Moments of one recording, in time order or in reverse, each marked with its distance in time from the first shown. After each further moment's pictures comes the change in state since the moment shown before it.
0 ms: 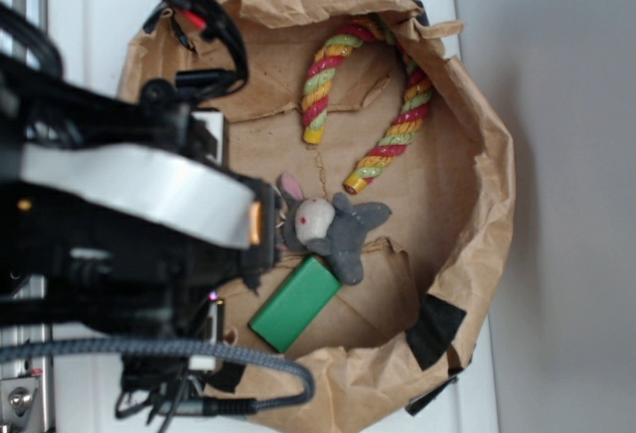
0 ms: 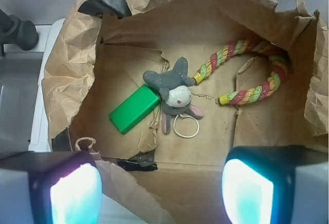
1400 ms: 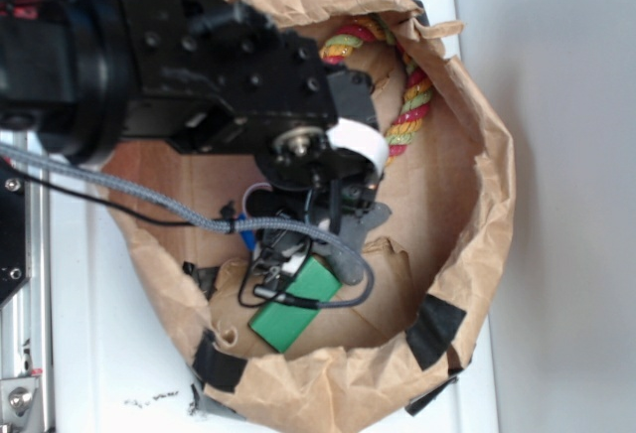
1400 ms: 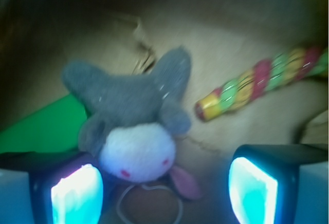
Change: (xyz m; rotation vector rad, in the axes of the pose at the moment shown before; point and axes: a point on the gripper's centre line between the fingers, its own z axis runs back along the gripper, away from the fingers) arm 0.023 0.035 -0.137 -0.122 0.058 -0.280
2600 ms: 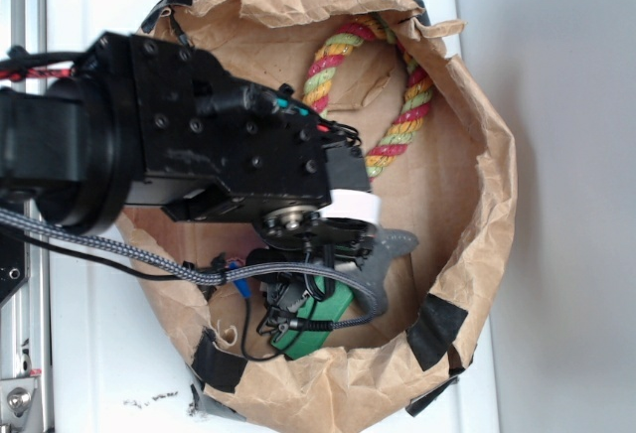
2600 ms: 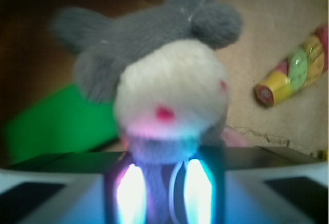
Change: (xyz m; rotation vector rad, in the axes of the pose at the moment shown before) arm 0.009 -0.029 0.003 -0.035 0.000 0.135
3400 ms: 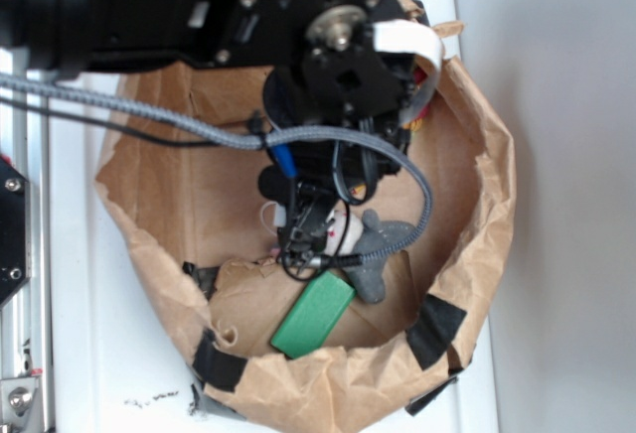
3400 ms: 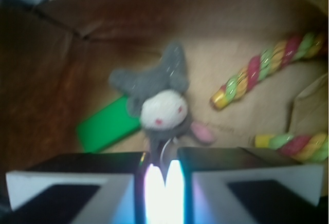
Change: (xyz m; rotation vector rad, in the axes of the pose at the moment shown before) arm 0.003 0.023 0.046 -0.095 -0.005 0.093
